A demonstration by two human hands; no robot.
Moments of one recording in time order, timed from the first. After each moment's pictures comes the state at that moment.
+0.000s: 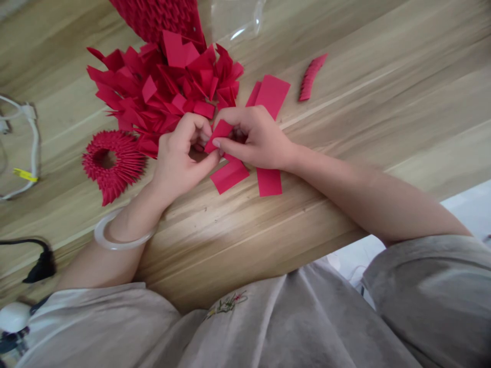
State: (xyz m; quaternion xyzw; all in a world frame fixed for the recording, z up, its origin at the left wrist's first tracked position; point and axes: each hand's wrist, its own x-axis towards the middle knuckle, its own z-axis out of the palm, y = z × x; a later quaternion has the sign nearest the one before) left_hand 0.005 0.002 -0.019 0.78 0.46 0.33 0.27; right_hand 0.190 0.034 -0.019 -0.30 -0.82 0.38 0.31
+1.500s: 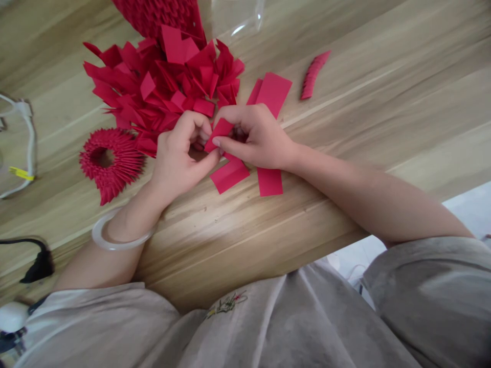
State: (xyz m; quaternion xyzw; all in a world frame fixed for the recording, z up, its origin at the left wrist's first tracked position) left_hand 0.006 0.002 -0.018 0.78 0.47 0.32 0.27; right_hand 0.190 0.033 -0.016 -0.31 -0.81 0.39 0.30
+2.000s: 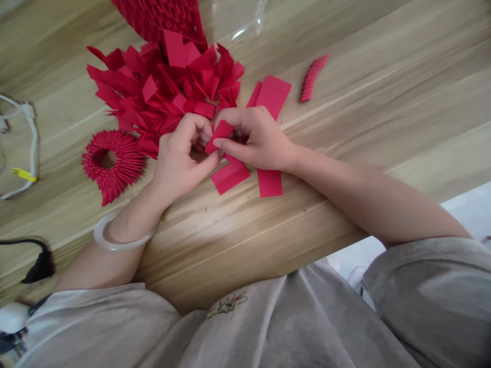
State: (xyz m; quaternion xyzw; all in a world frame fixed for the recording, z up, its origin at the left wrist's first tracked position) left_hand 0.006 0.002 -0.018 0.78 0.46 0.33 0.28; right_hand 0.190 0.034 -0.017 -0.31 -0.81 0.40 0.31
